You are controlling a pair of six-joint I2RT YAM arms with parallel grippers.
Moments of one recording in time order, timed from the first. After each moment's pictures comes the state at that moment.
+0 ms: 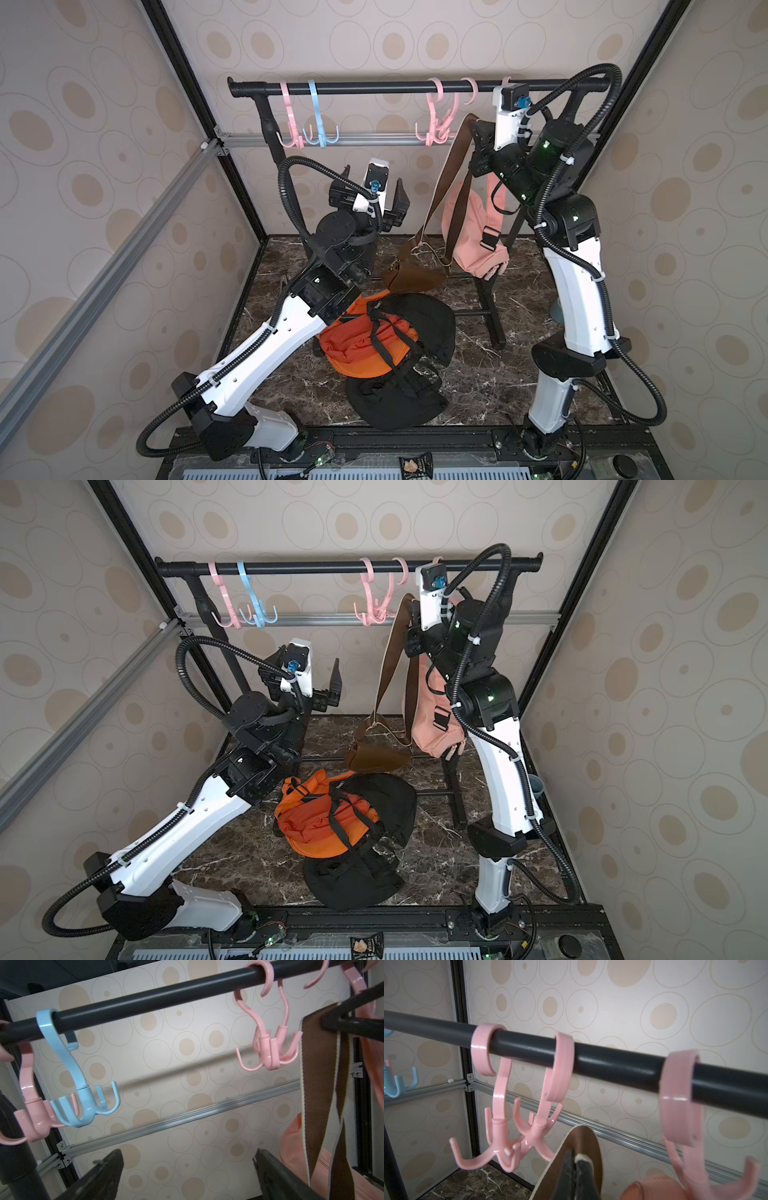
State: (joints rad) left arm -0.77 1.38 1.60 0.16 -0.60 0.46; right arm 0.47 1.86 2.69 -0.63 0.07 -0.16
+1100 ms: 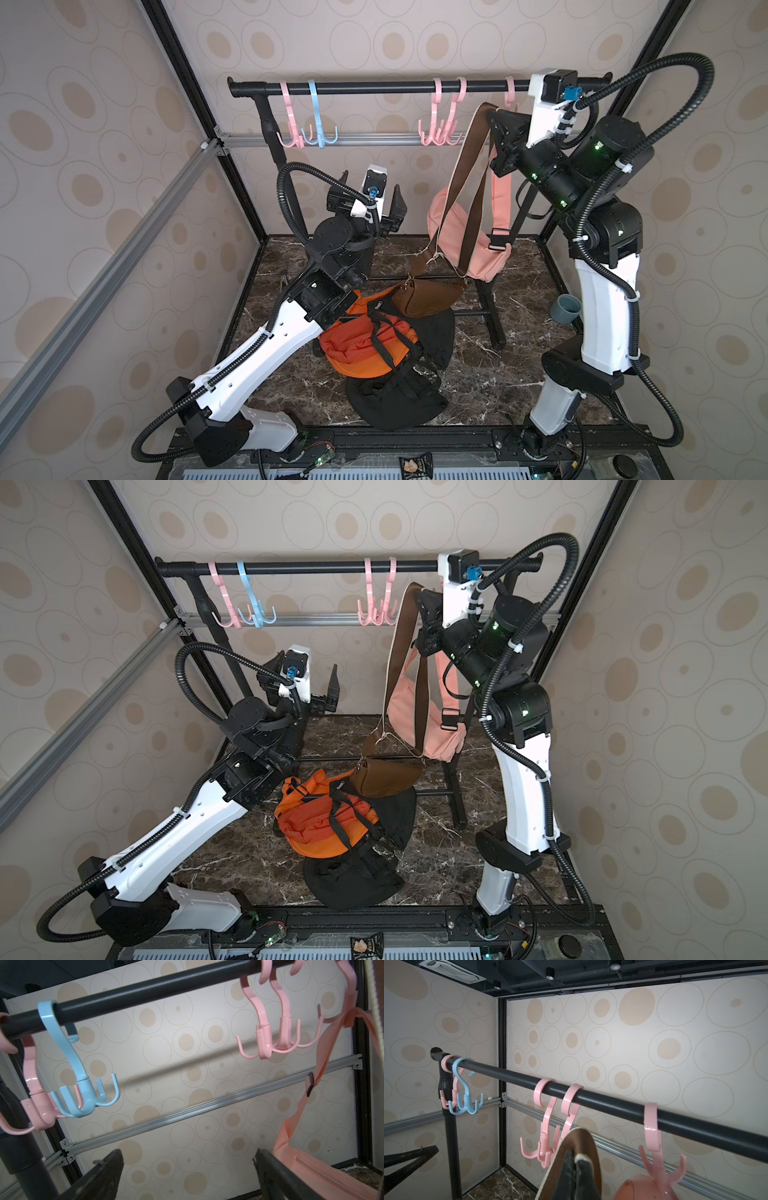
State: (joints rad) left arm -0.77 1.35 1.54 0.16 -0.60 0.47; right arm 0.46 1.82 2.79 -0.68 -0.09 -0.10
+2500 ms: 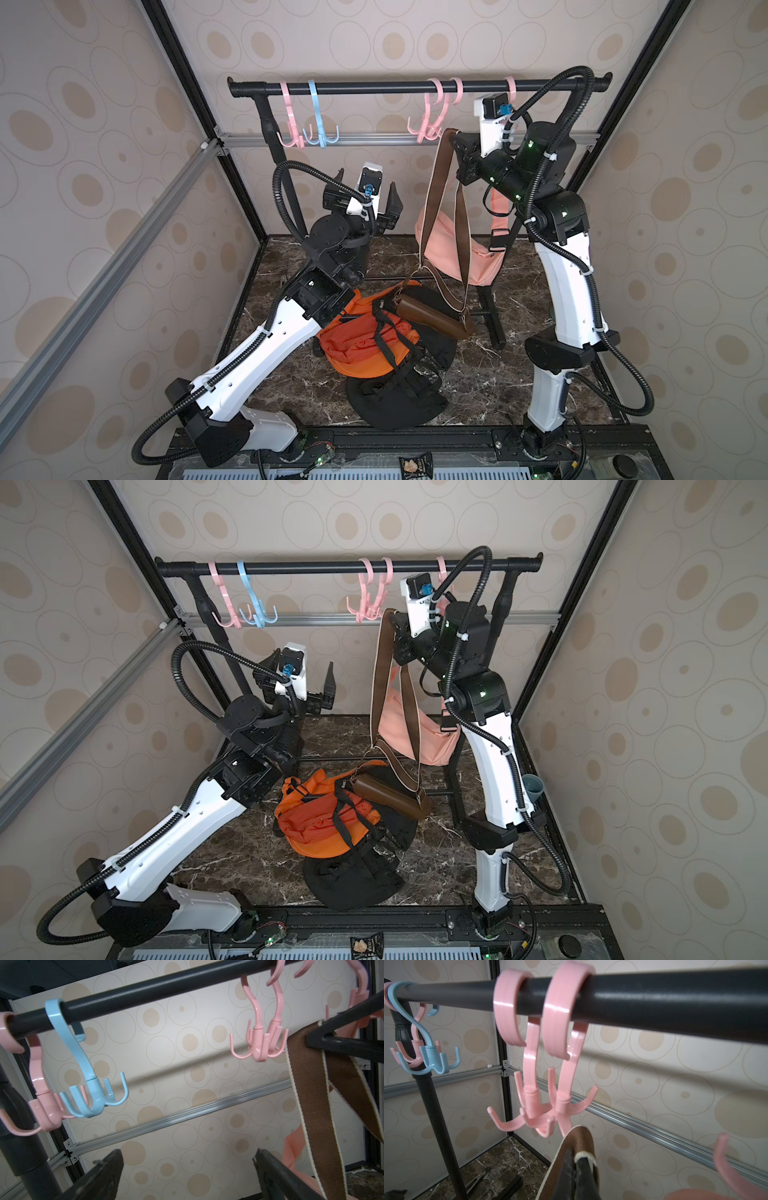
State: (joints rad) left arm -0.73 1.35 1.54 0.16 -0.58 0.47; right arm 0.46 1.95 2.77 -0.72 -0.13 -0.10
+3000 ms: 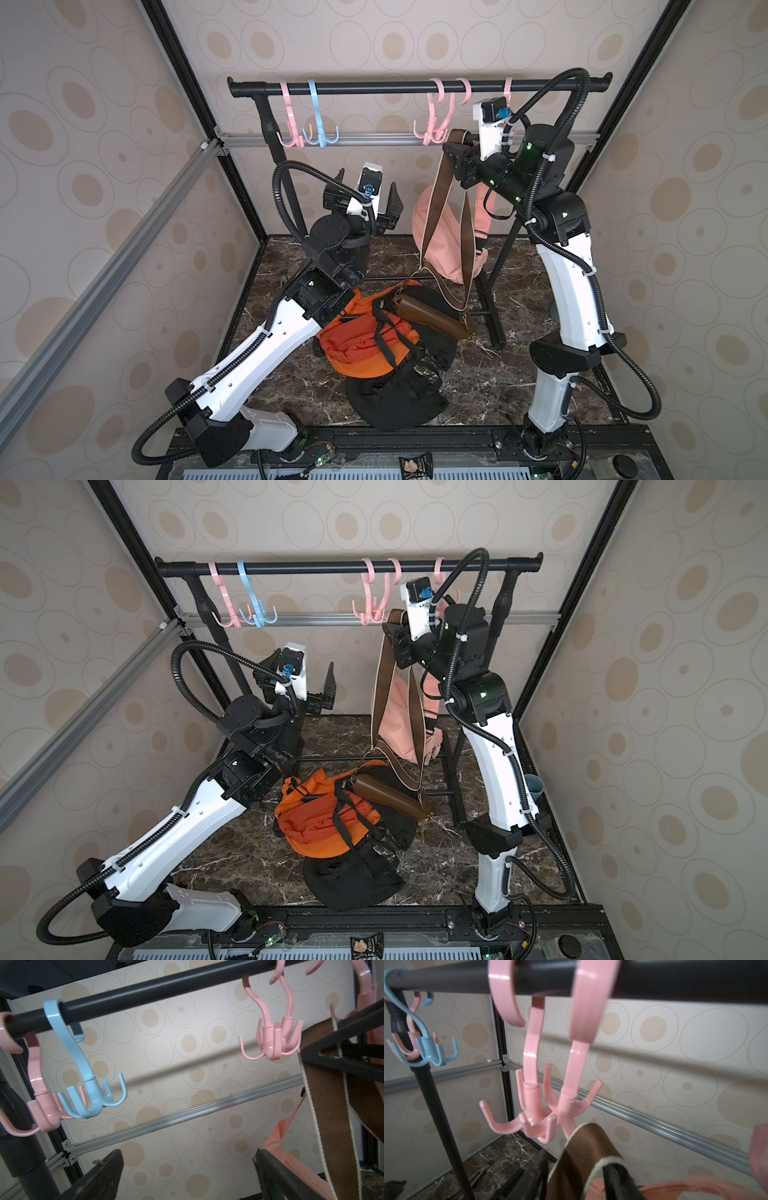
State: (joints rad) left arm -0.73 1.35 1.54 0.16 -0.57 0.46; right arm 0.46 1.90 2.68 -0.71 -0.13 -0.09
